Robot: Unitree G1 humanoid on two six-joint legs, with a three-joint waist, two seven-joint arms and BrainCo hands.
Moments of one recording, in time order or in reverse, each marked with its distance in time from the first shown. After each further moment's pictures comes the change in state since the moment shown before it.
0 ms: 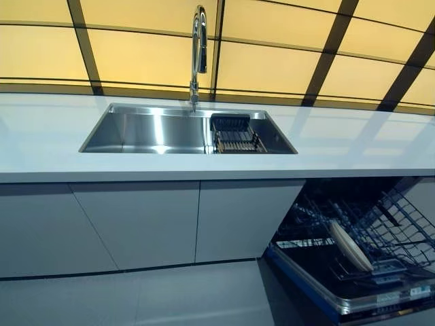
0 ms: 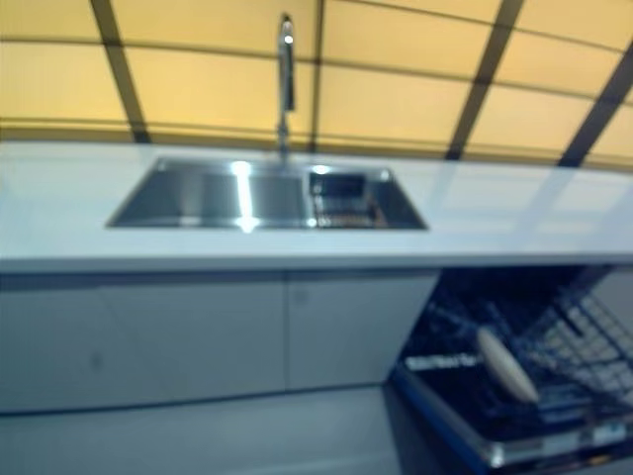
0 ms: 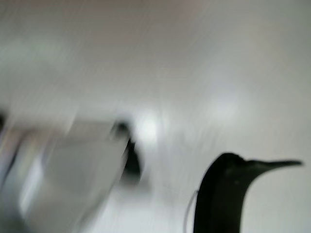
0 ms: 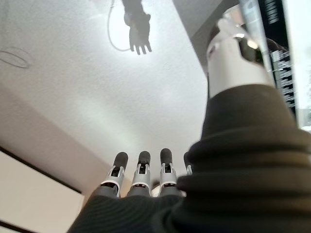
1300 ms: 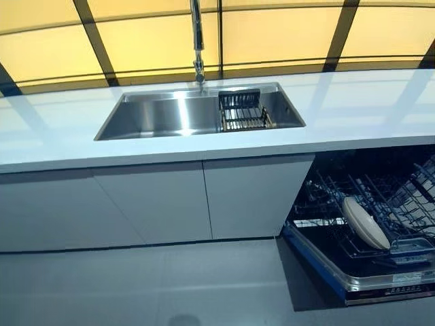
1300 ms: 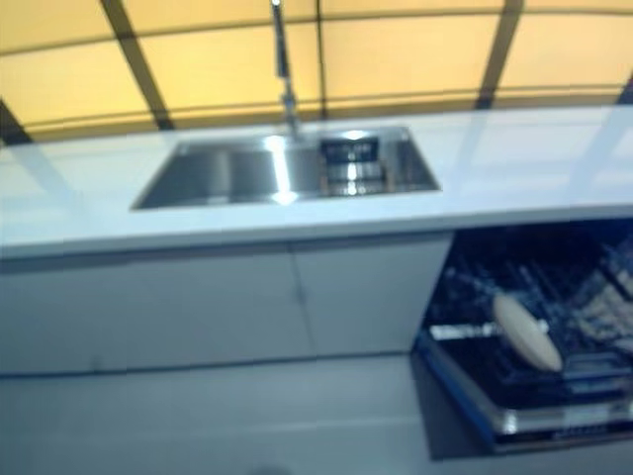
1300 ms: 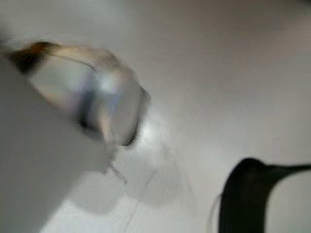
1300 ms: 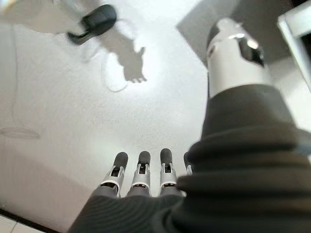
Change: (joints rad) left arm -0.004 -0.125 -0.048 -0.073 0.006 -0.019 -0.018; right arm 0.046 0.215 0.029 -0.007 0.471 -0.225 -0.240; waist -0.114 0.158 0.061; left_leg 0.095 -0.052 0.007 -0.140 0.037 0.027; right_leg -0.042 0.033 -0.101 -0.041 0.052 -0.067
